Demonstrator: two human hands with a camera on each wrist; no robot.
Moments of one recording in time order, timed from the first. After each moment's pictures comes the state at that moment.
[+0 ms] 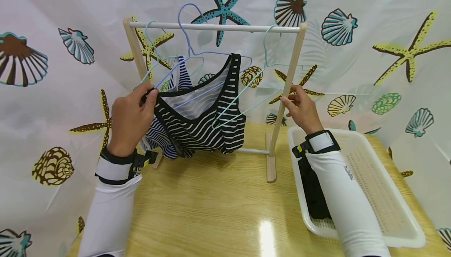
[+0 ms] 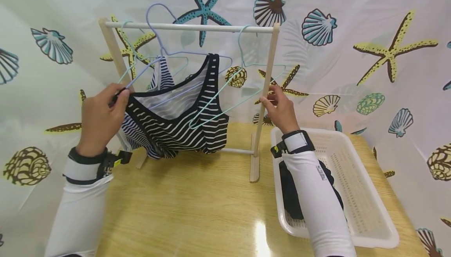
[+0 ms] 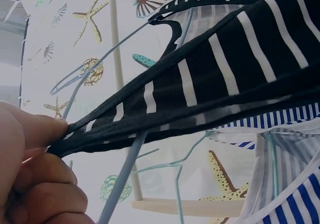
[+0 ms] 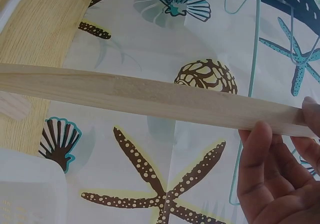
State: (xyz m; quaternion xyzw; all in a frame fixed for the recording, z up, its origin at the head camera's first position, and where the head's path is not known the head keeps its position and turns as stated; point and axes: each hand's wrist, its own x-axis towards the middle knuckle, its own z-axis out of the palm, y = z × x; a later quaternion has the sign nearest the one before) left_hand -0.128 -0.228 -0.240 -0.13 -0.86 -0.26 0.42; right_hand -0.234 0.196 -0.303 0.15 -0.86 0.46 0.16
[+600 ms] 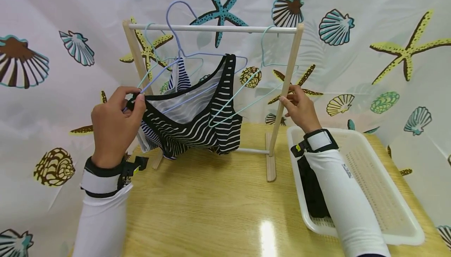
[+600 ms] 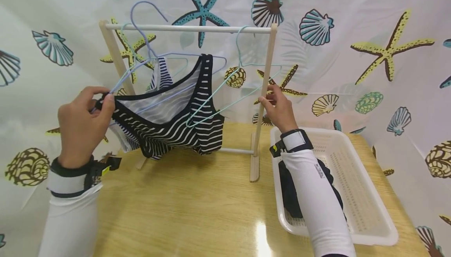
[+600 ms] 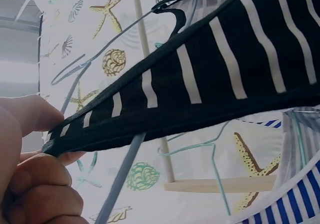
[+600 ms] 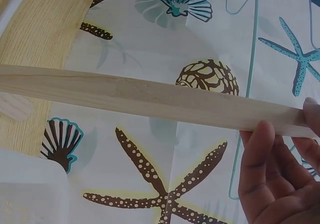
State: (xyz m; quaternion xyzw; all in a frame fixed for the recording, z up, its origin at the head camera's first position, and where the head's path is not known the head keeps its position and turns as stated) left_hand -0.098 -0.234 -0.230 -0.08 -0.85 -0.24 0.46; right_hand -0.235 0.198 -0.304 0.14 -0.86 0.47 0.15
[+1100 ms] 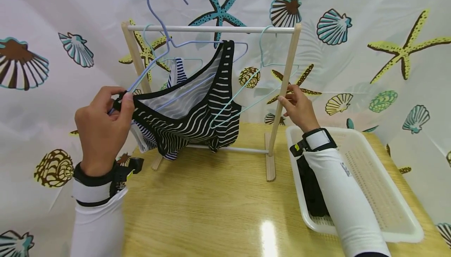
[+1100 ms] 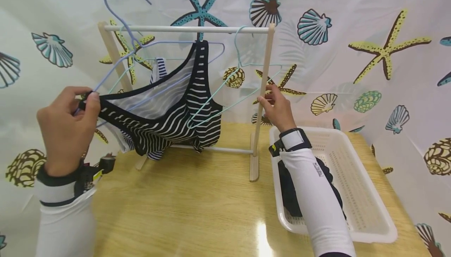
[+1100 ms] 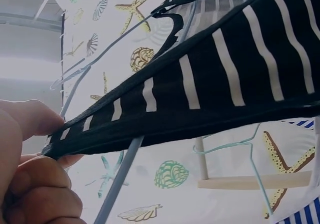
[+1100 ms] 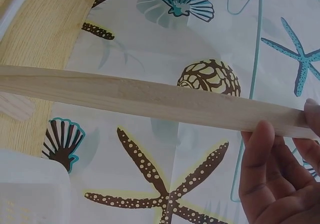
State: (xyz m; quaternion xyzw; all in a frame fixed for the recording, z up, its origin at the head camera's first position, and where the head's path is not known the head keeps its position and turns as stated) left_hand -0.077 -0.234 -0.216 -0.07 -0.83 -0.26 0.49; right_hand -0.234 0.197 -0.303 0.14 -0.86 0.47 0.15
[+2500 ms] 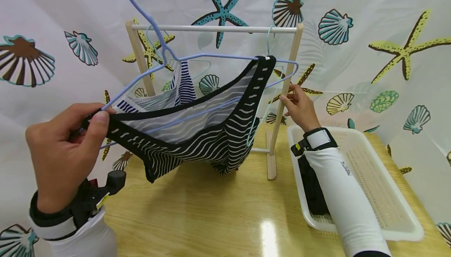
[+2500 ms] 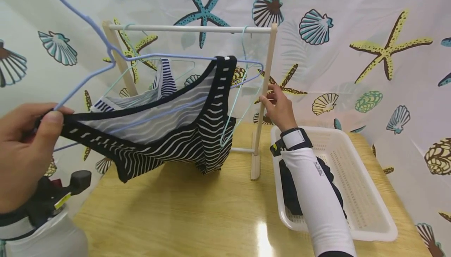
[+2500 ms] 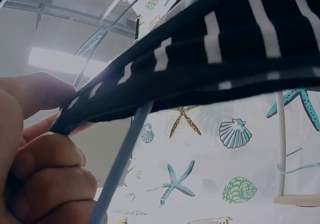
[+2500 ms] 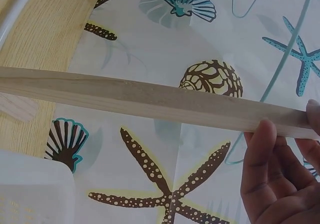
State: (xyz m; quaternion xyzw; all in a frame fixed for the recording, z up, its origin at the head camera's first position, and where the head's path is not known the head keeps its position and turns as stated) left_hand -0.003 -0.244 -0.189 -0.15 -0.80 -0.33 0.48; right_hand -0.234 0.196 -0.304 0.14 -0.86 0.47 0.16
